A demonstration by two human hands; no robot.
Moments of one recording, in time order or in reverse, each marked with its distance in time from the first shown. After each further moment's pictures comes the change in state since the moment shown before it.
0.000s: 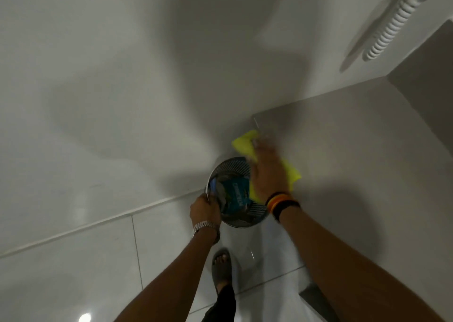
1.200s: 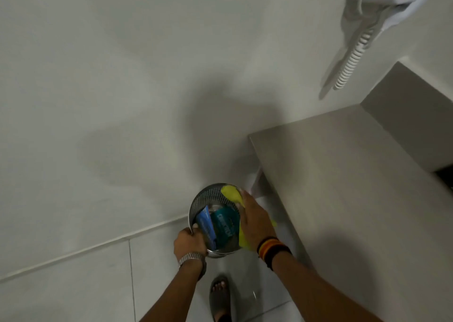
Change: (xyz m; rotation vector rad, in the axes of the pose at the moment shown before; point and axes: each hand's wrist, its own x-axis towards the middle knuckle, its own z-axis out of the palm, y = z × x) left_hand -0.039 -0.046 -0.041 -0.069 0.111 -0.157; right_hand -0.095 -0.039 0.003 0.302 -0.164 0.086
